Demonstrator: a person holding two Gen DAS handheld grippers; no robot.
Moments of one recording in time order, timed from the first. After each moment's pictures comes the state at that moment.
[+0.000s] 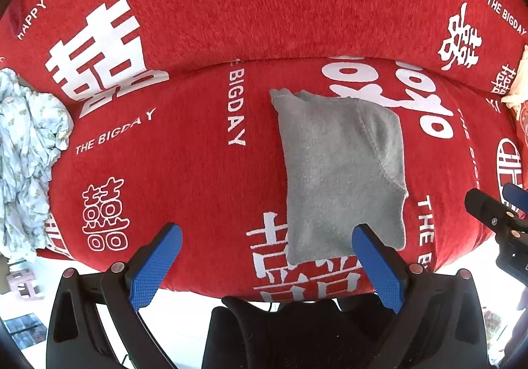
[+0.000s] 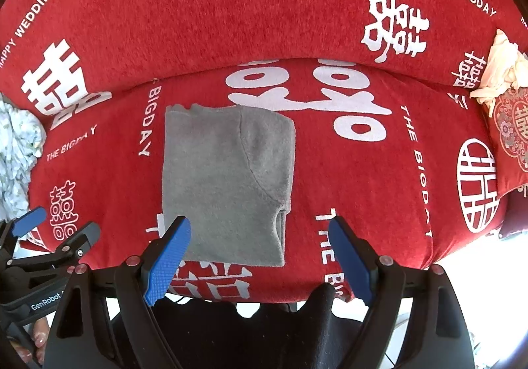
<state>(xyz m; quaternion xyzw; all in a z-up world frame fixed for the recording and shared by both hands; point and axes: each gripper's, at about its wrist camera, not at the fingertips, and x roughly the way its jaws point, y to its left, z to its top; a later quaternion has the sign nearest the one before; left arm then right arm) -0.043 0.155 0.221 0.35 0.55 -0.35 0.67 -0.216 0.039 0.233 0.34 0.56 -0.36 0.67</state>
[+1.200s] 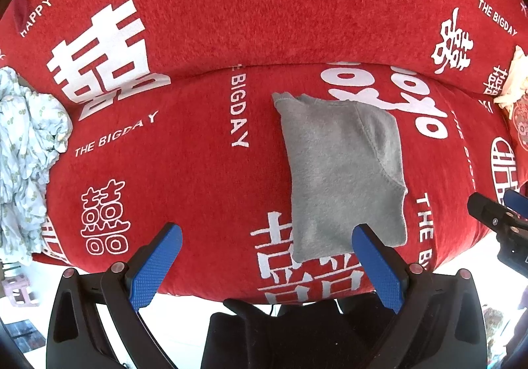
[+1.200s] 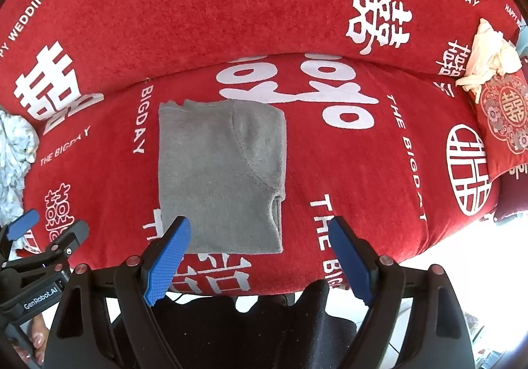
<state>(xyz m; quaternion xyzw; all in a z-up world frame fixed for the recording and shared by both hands) -0.041 0.174 0.227 0.33 0.55 -0.36 0.68 -0.222 0.057 0.242 0.34 0.55 -0.39 0.65</state>
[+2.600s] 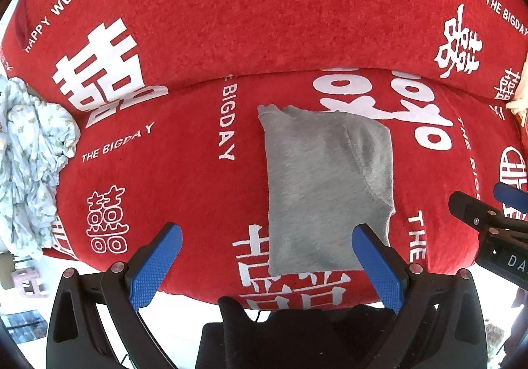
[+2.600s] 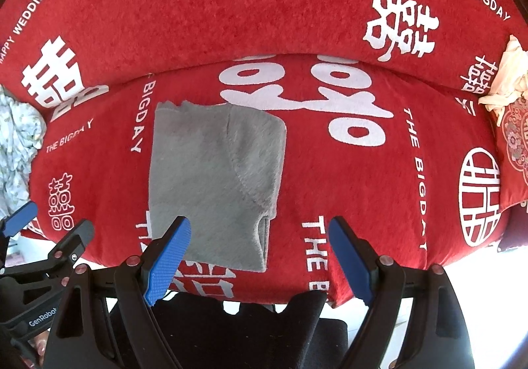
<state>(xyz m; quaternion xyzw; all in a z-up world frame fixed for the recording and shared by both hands) -0.080 0.118 0.232 0.35 0.54 -0.33 0.69 -0.231 -0.001 0.223 0.34 0.57 -0.33 0.67</state>
